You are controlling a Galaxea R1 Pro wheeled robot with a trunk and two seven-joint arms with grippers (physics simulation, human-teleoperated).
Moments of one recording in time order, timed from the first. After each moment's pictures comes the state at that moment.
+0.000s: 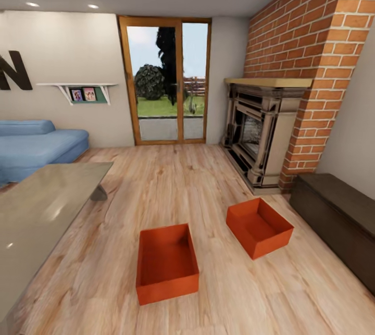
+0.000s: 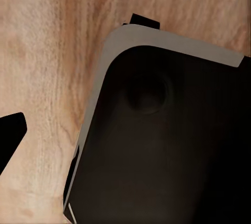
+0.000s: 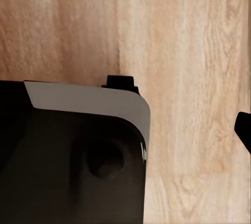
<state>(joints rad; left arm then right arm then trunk) 0.00 0.02 0.16 -0.18 0.15 0.06 0.03 -0.15 -0.04 0.09 0.02 -0.04 -0.15 0.00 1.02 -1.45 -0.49</state>
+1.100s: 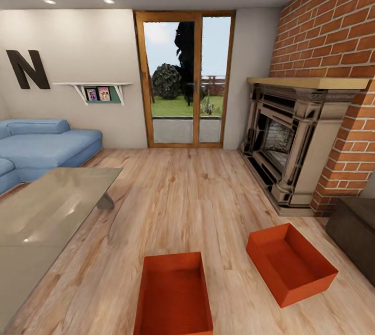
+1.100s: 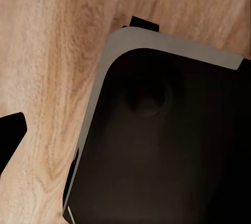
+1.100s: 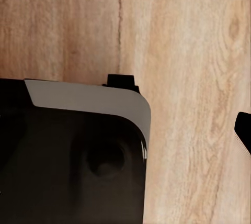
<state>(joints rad) 0.00 0.02 0.16 -0.18 0.15 0.05 0.03 -0.15 -0.03 0.10 0.02 -0.04 -0.15 0.00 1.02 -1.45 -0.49</state>
